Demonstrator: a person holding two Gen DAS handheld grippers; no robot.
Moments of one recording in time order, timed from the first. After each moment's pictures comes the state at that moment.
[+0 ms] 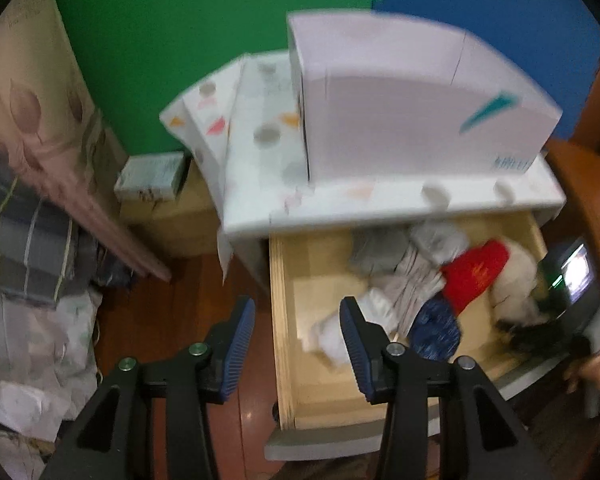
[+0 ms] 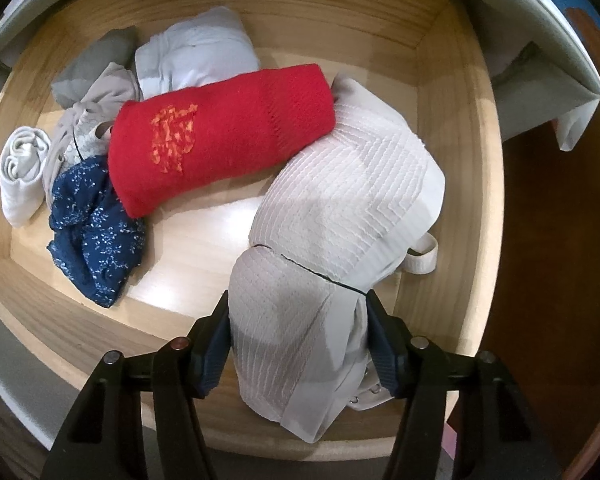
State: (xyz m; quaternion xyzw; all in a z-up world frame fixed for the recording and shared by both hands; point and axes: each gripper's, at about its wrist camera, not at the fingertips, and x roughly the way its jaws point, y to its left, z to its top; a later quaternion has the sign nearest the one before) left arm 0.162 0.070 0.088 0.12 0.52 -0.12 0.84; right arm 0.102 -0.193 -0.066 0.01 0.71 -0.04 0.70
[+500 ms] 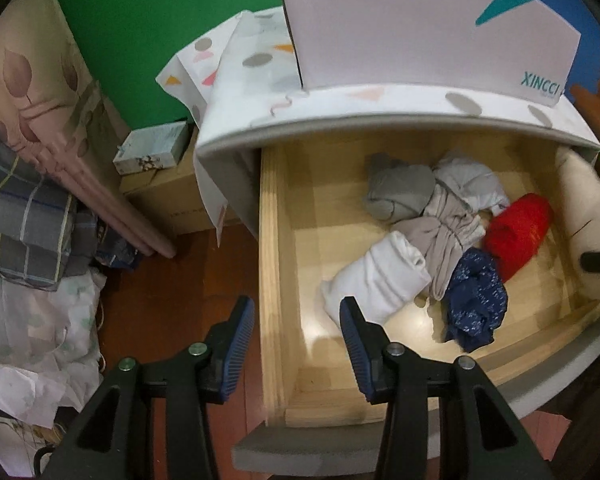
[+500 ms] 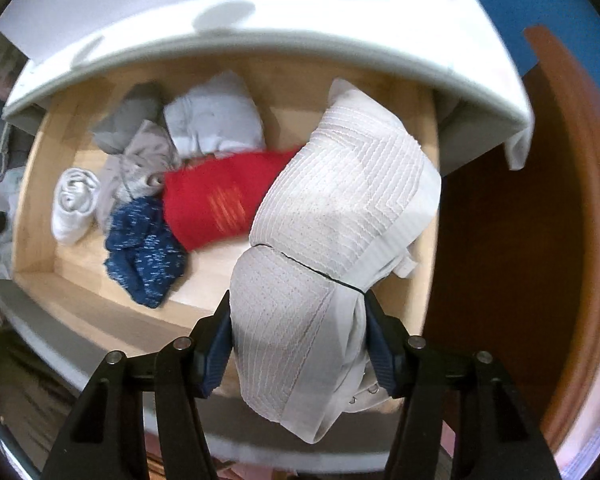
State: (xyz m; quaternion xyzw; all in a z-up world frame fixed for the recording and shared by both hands) left arm 0.141 0.064 0.010 0.15 0.52 -0.09 0.83; right arm 0.112 -0.214 0.006 0.03 0.68 -0.03 0.73
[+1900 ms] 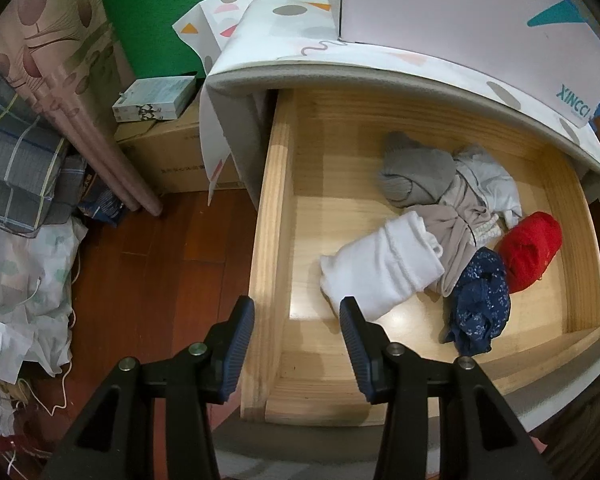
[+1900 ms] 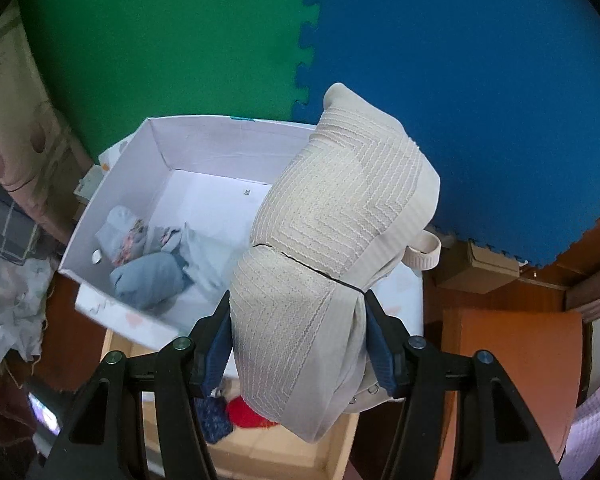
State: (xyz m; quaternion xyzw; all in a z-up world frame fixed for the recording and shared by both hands) left arm 0.146 0.079 -0.016 0.07 0.56 -0.06 0.82; right arm 0.276 -0.198 0.208 -0.01 0.54 -0.05 0.84
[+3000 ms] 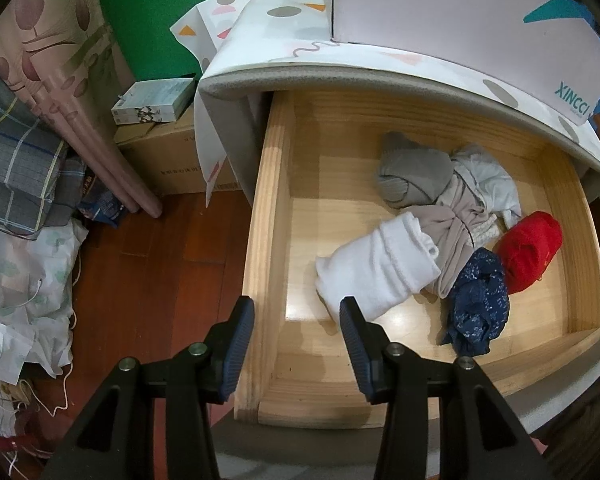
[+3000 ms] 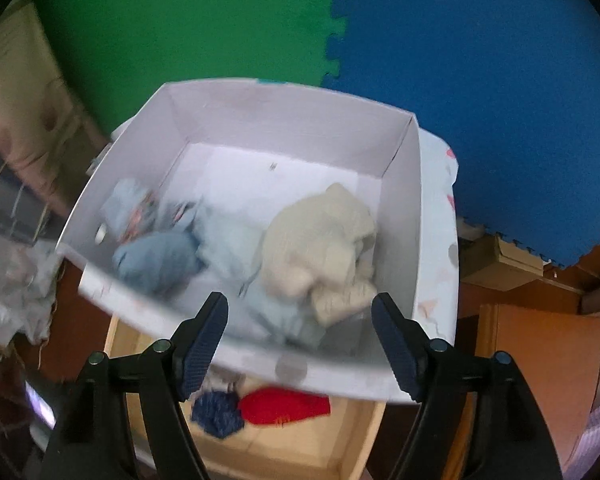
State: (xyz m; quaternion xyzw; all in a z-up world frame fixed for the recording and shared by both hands) left arm 0.144 0.074 -0.016 0.08 0.56 -0.07 0.82; right arm 0.266 -0.190 0.179 -0.01 0.57 0.00 0.82
